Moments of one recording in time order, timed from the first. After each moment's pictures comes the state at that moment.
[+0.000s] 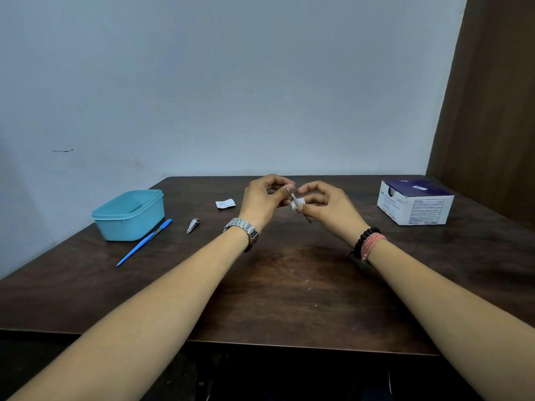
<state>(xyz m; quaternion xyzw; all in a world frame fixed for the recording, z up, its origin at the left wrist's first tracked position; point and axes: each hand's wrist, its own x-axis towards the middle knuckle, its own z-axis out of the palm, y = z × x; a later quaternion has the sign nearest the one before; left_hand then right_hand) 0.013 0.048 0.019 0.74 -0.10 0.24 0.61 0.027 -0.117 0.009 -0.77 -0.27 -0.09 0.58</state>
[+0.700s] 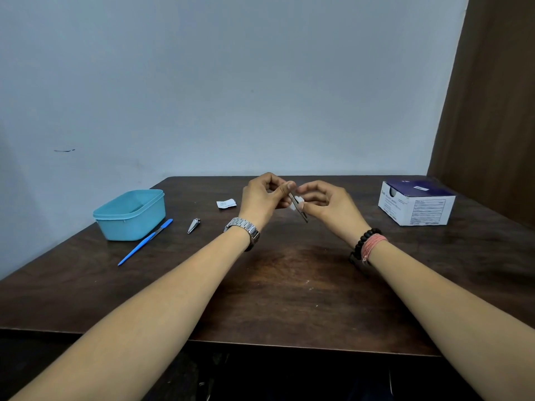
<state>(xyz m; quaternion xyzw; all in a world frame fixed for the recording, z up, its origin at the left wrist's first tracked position) 0.010 0.047 0.022 0.73 -0.08 0.26 0.63 0.029 -0.117 0.008 -0.76 -0.27 -0.11 0.58</state>
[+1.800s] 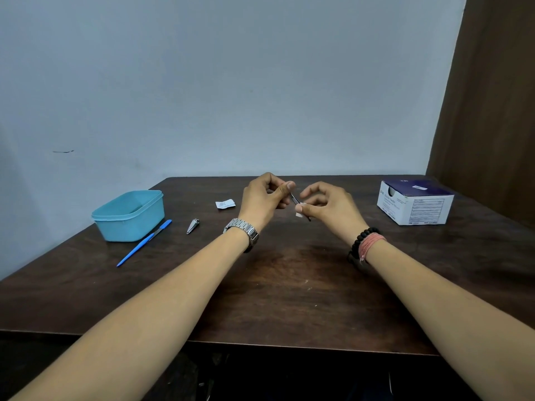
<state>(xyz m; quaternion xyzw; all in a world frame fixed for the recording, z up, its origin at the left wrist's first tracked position) 0.012 0.046 0.020 0.75 -0.08 0.27 0.60 0.027 -0.118 0.009 -0.79 -0.24 -0.13 0.54</state>
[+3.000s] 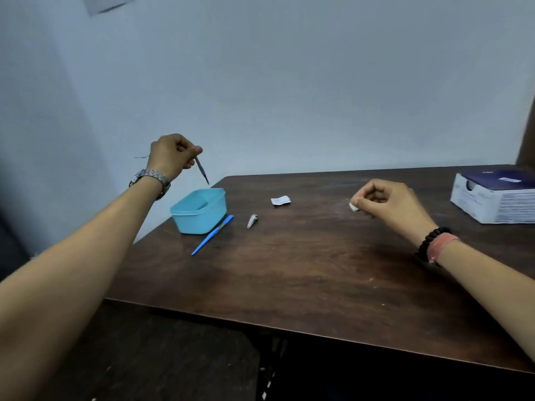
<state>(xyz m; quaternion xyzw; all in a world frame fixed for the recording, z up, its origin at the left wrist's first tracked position) -0.052 0.298 0.117 0.85 0.12 0.40 0.32 0.018 -0.110 0.011 -0.79 -0.26 -0.13 0.55</state>
